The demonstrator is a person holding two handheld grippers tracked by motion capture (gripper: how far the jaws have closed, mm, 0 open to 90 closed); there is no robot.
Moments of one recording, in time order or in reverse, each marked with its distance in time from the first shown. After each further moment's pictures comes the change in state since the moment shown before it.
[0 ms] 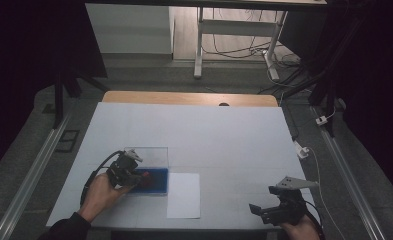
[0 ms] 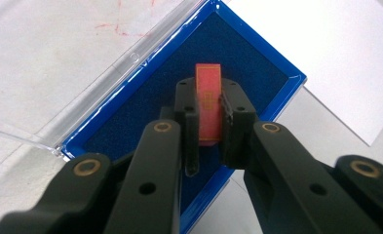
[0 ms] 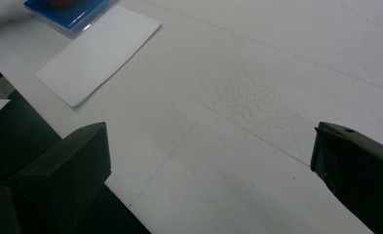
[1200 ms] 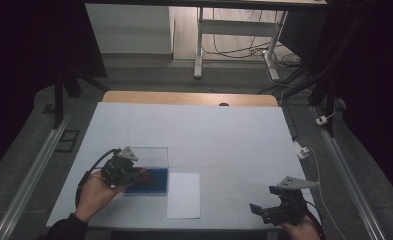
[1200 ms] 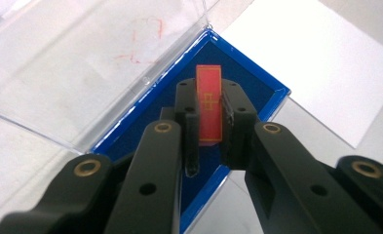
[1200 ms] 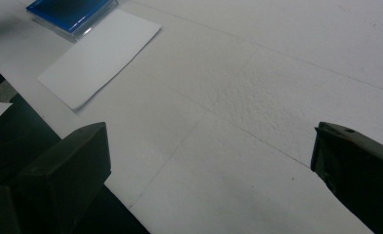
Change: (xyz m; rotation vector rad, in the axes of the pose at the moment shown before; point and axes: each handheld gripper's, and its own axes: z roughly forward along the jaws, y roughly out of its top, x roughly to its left) left arm -0.003 -0.002 -0.024 -0.086 0.023 0.032; right arm -0.001 -0.001 -0.001 -0.013 0.002 0.005
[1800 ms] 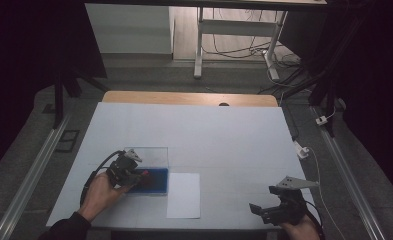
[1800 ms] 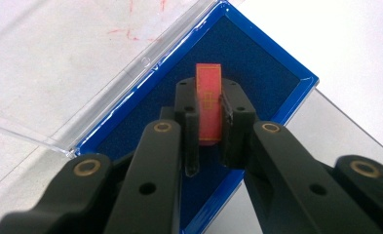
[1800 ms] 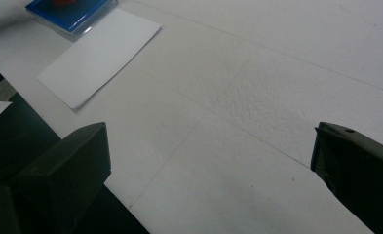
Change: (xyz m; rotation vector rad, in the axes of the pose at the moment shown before) left arm 0.005 -0.002 0.024 0.069 0.005 -0.015; right arm 0.000 0.000 0.001 0.000 0.003 -0.001
